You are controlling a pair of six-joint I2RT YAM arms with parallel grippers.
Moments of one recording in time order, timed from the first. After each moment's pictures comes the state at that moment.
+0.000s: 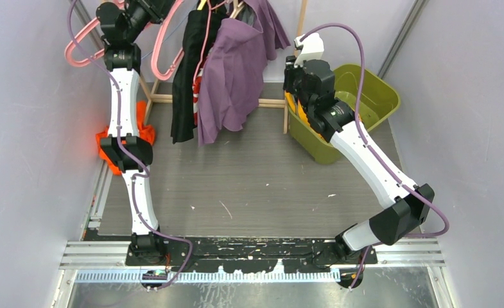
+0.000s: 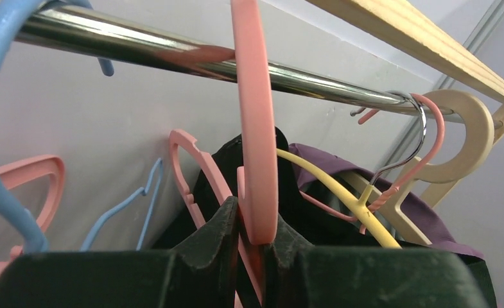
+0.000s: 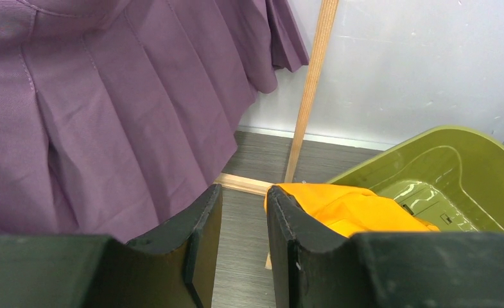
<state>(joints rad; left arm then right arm) 0.05 2.35 2.76 0.01 0.60 -0.61 0.52 1.46 1.55 -0.19 0.36 0.06</state>
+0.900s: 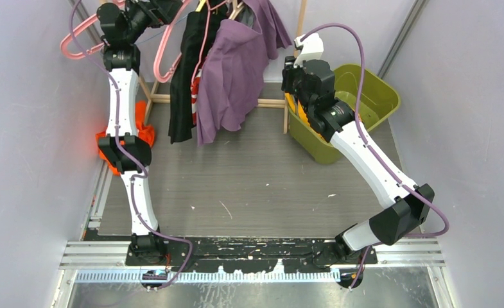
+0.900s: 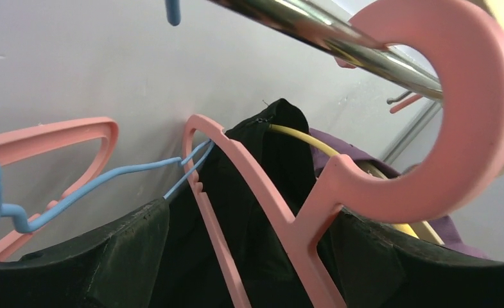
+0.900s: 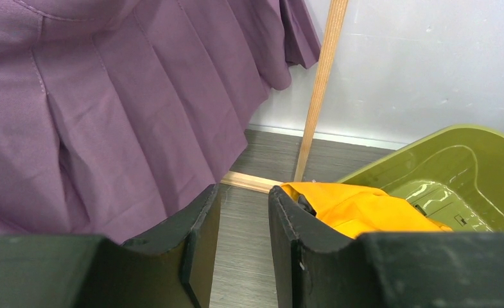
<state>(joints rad) 0.06 2.33 2.71 -0.04 0.60 -0.64 0.52 1.46 1.55 -0.19 0.33 0.08</state>
